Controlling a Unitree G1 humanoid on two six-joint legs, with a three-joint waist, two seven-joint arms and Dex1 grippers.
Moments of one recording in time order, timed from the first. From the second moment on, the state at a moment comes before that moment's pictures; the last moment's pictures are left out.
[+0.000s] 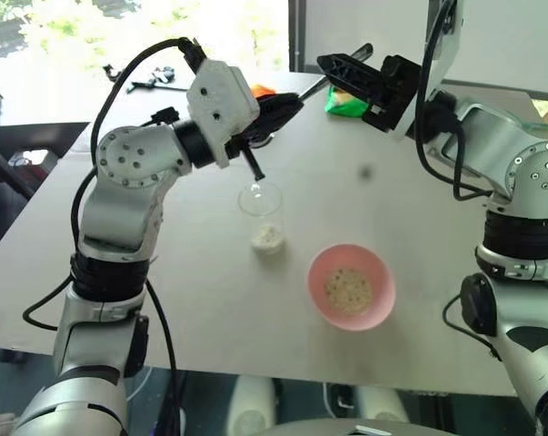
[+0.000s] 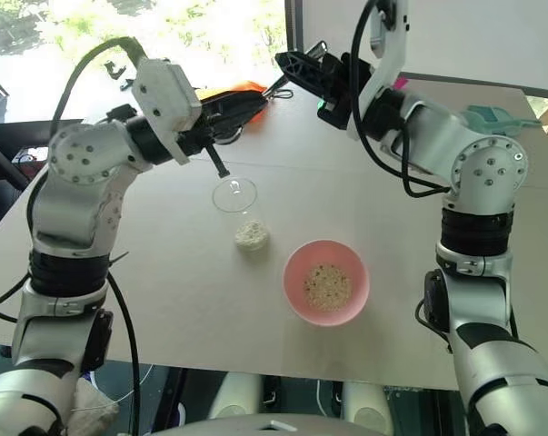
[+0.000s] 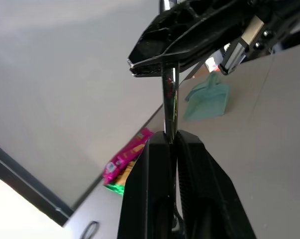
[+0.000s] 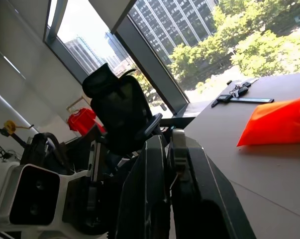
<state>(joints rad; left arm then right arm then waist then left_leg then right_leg) -0.77 0.64 0.04 -0.21 -0.41 0.39 -0.82 -1.01 -0.35 -0.16 -0.06 1.52 0.98 -0.12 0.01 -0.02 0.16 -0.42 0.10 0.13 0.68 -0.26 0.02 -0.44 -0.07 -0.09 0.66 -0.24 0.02</state>
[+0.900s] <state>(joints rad) -0.34 0.76 0.18 -0.02 -0.43 0.48 -0.83 -0.79 -0.44 -0.33 -0.24 1.67 0.81 -0.38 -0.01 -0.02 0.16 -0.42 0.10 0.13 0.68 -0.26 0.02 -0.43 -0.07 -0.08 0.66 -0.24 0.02</state>
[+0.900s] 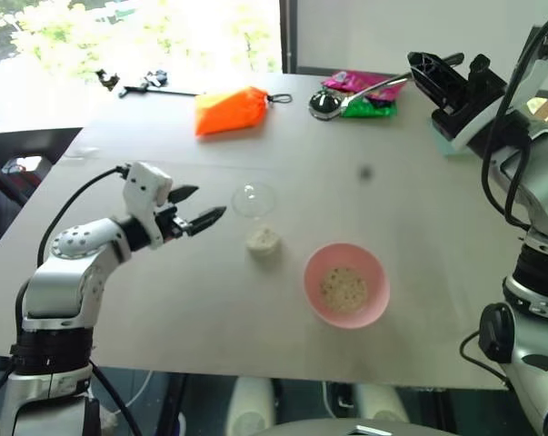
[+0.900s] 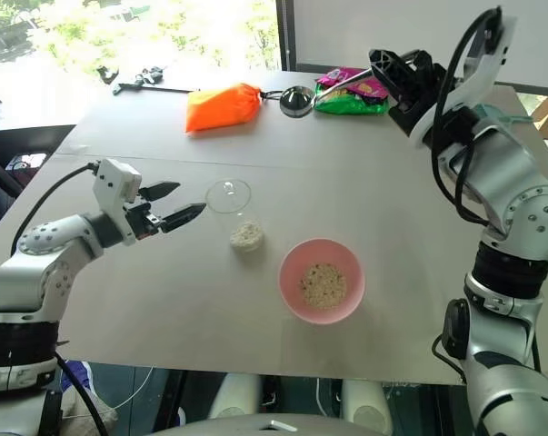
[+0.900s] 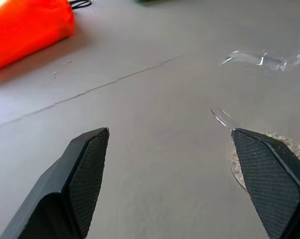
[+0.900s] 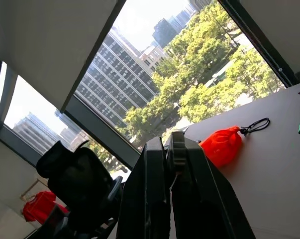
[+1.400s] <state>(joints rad) -0.72 0.66 -0.04 0.51 -0.23 0.16 -1.05 -0.77 -0.47 -0.33 -0.26 1.70 0.77 -0.40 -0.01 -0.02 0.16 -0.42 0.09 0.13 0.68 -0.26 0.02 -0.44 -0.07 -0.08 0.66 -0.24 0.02</state>
